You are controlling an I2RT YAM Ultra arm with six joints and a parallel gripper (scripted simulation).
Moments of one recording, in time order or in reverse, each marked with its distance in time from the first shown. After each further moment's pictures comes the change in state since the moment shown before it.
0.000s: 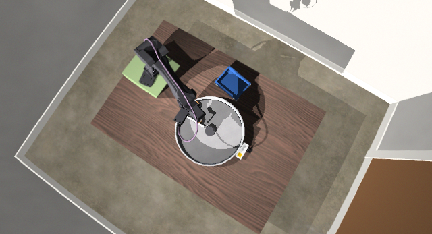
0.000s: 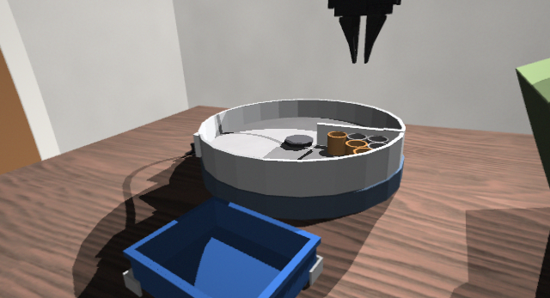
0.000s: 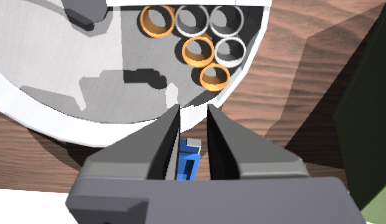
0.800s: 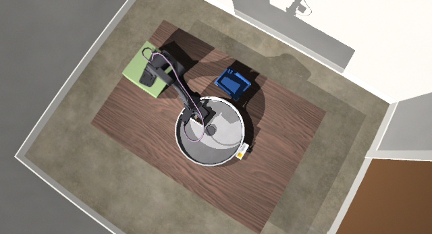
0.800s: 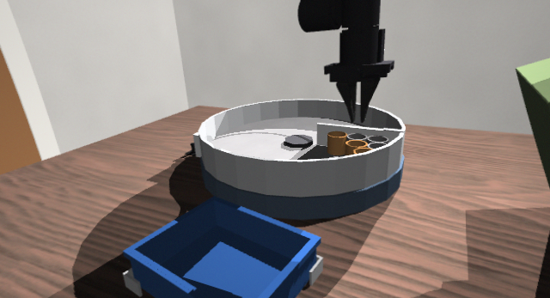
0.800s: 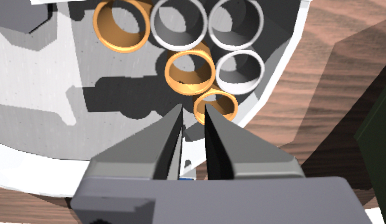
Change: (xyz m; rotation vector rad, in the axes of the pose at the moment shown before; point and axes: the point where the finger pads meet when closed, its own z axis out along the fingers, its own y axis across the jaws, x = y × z) arm 0.018 -0.006 0.098 0.043 0.013 0.000
